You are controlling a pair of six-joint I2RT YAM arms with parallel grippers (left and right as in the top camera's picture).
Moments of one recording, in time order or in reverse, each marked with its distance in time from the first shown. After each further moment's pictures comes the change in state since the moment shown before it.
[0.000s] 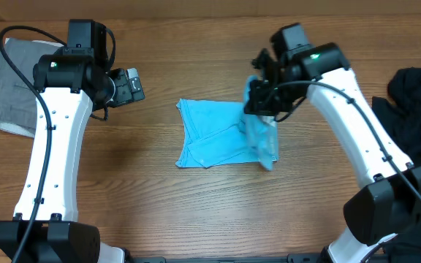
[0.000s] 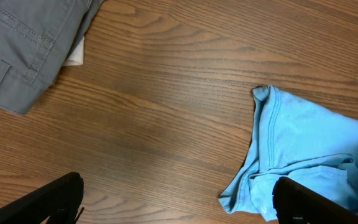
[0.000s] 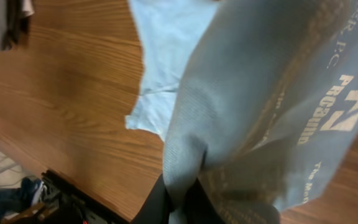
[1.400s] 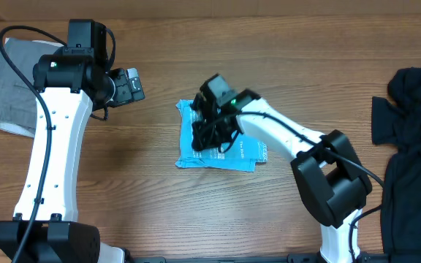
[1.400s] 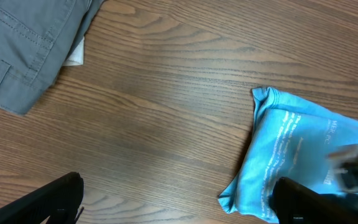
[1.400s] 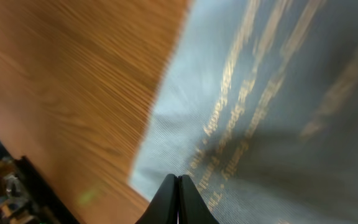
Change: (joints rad) left arm 0.000 0.000 0.000 0.000 0.000 0.000; right arm 0.276 0.232 -0.298 0.544 -0.093 0.107
